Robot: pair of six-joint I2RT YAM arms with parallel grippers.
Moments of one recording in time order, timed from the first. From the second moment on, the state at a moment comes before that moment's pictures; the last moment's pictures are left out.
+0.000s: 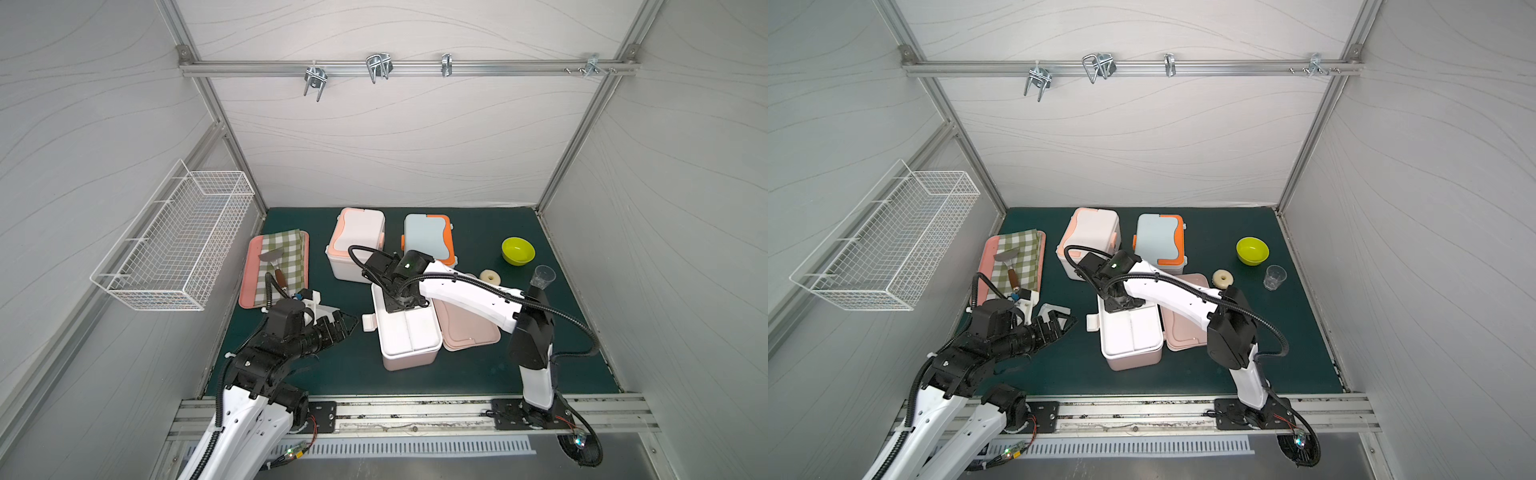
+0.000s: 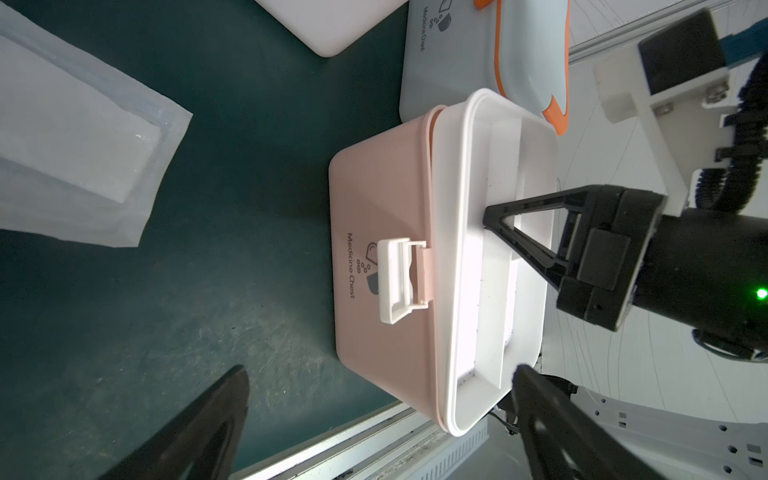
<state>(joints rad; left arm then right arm) -0.29 0.52 0.63 -0.85 0.39 -0.78 1.11 1.96 1.86 -1.27 0.26 0.81</state>
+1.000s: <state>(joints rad) -0.29 0.50 1.02 -1.05 0.24 -0.45 0.73 0.53 1.06 -0.79 0.41 0.31</state>
